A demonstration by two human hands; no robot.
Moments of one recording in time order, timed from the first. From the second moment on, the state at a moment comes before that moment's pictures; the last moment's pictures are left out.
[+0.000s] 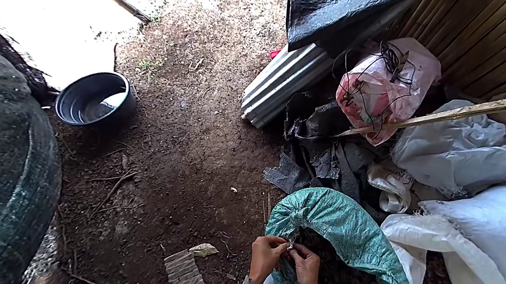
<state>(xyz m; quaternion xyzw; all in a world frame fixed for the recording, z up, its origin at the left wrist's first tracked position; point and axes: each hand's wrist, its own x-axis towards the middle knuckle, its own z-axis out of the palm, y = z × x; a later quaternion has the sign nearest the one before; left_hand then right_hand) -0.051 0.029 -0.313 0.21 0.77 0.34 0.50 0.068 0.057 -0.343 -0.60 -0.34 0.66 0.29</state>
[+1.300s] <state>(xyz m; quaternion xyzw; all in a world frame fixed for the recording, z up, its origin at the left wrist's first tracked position) -0.068 0.013 -0.329 0.43 0.76 0.36 0.33 0.065 0.051 -0.345 -0.56 -0.64 0.45 0.27</state>
